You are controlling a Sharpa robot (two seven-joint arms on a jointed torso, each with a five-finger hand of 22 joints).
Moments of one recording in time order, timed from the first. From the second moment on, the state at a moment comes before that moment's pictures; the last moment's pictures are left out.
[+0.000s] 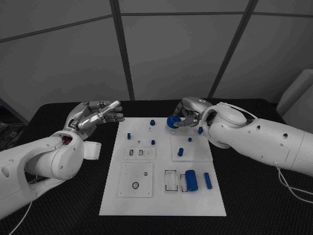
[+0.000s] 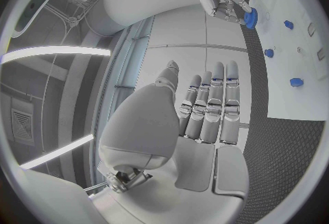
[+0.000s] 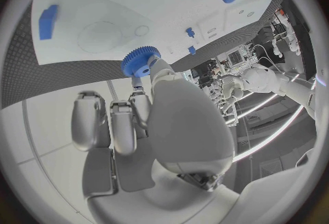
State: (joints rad) left arm 1.17 -0.96 0.06 1.66 -0.05 -0.42 0.44; left_hand 1.41 -0.04 0.02 0.12 0.11 1.01 0.21 0.07 0.07 1.10 0.16 0.06 0.06 1.20 0.09 0.13 0.16 0.19 0.98 0.20 0.38 0.16; right arm 1.21 -0.70 0.11 1.40 -1.60 -0.26 -0.28; right_hand 1.50 -0.08 0.08 0.24 0.32 1.02 0.13 0.20 0.08 1.38 0.03 1.32 1.27 1.47 -0.03 1.53 1.31 0.07 1.41 0.07 1.45 1.30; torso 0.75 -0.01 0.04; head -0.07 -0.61
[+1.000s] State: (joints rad) left arm 1.17 -0.95 0.06 1.65 -0.05 -0.41 0.44; left_hand 1.41 -0.04 0.02 0.12 0.11 1.01 0.21 0.07 0.07 1.10 0.16 0.06 0.06 1.20 0.09 0.12 0.16 0.19 0.98 0.20 0.38 0.16; right arm 1.21 -0.49 0.05 1.31 -1.76 -0.30 -0.30; right_hand 1.49 -0.08 0.10 0.24 0.31 1.02 0.13 0.19 0.08 1.38 0.03 1.33 1.27 1.47 -0.03 1.53 1.31 0.07 1.42 0.07 1.45 1.31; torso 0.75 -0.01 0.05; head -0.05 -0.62
